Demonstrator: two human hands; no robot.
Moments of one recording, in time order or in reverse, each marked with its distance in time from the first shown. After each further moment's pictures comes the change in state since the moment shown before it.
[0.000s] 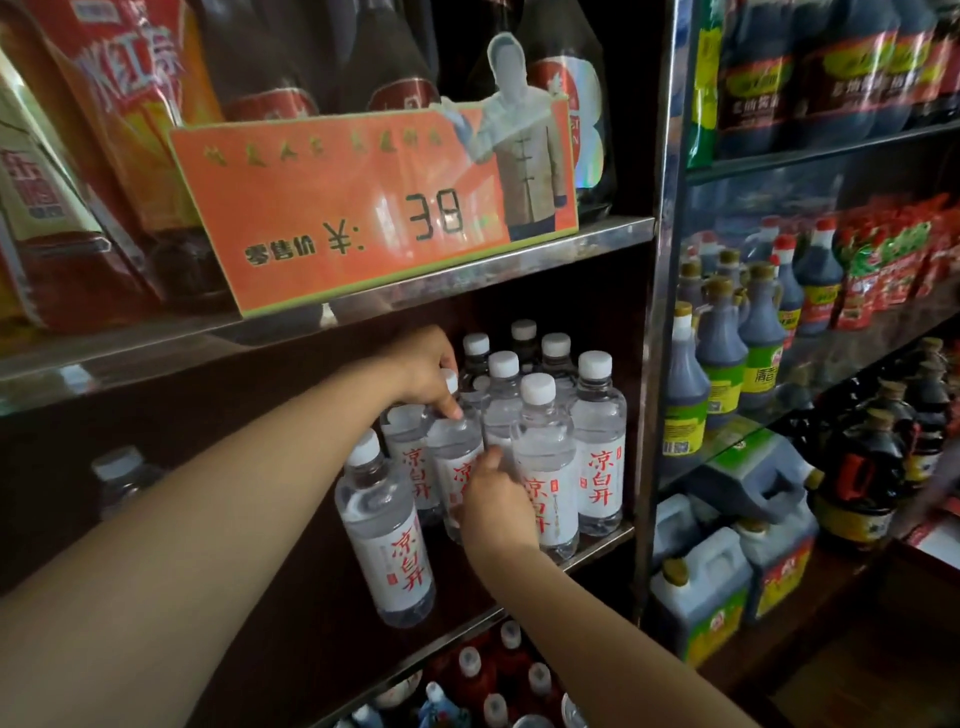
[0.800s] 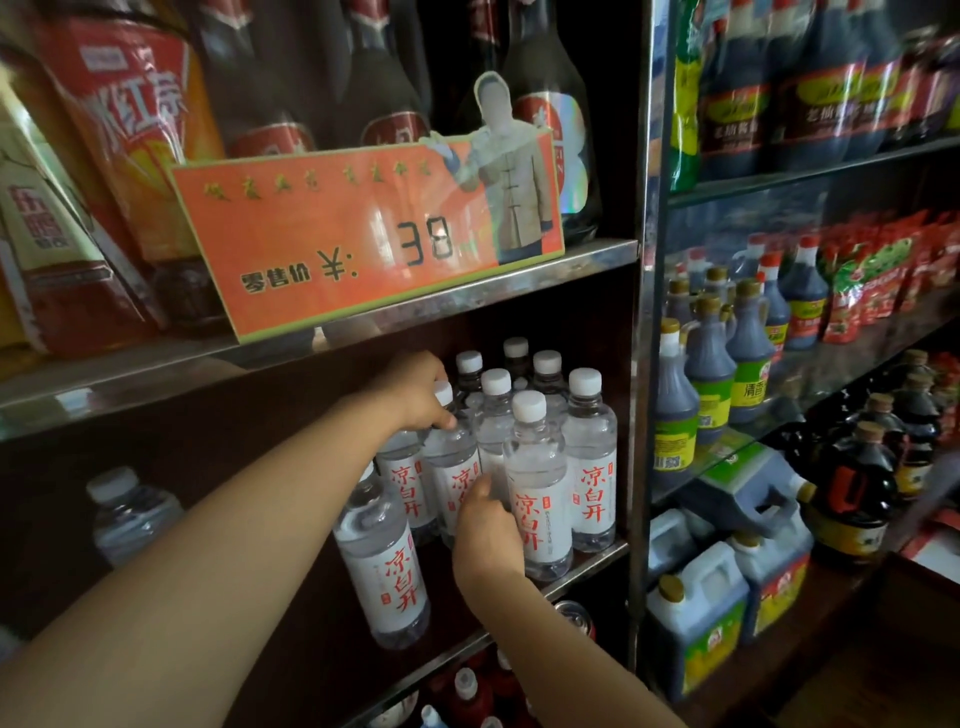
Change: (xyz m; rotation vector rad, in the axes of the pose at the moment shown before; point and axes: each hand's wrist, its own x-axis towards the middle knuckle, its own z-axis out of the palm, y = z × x) left_hand 0.006 -0.006 0.015 0.023 0.130 -0.024; right_hand -0.008 0.000 0.005 0.055 -0.049 0.052
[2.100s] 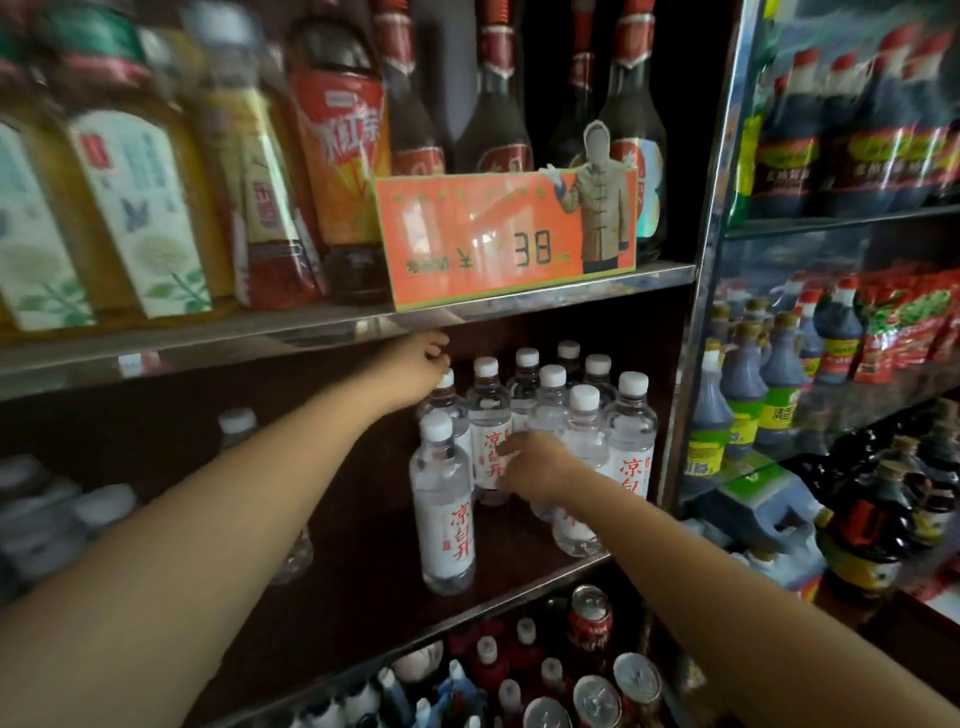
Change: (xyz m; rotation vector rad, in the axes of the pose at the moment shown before) left_hand -0.062 -0.050 -0.040 -0.415 0.202 -0.063; right_hand -0.014 -0.034 -0.086 0.042 -0.275 -0.135
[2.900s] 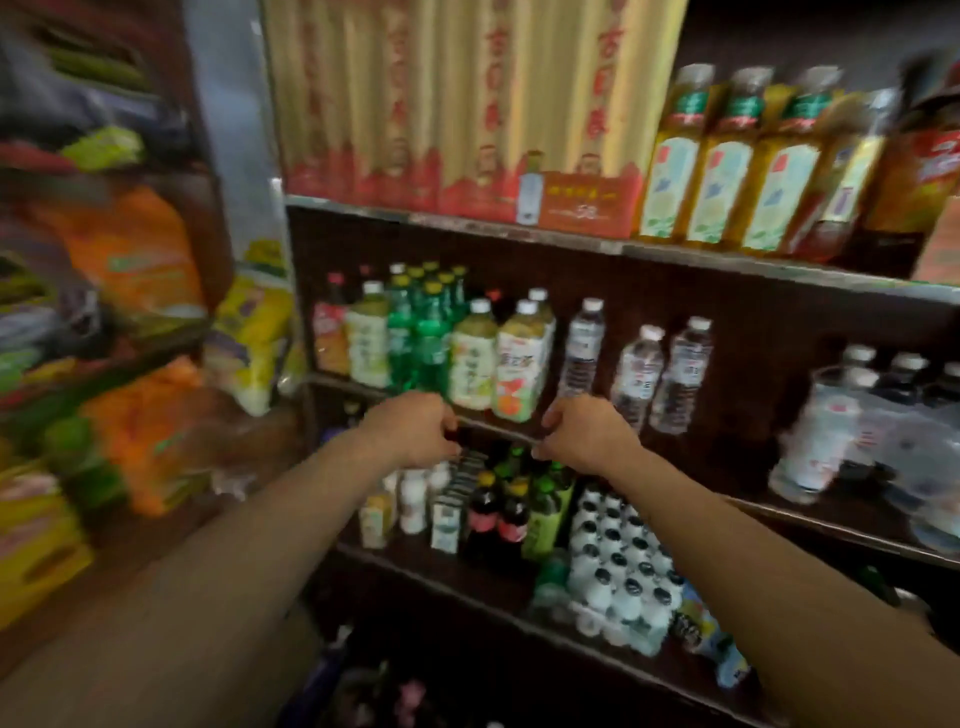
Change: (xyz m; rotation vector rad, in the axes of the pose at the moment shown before) left_hand -0.533 -0.115 -0.231 0.472 -0.059 -0.641; right_hand -0.316 -0.262 0.173 -0.284 -0.294 -0.602
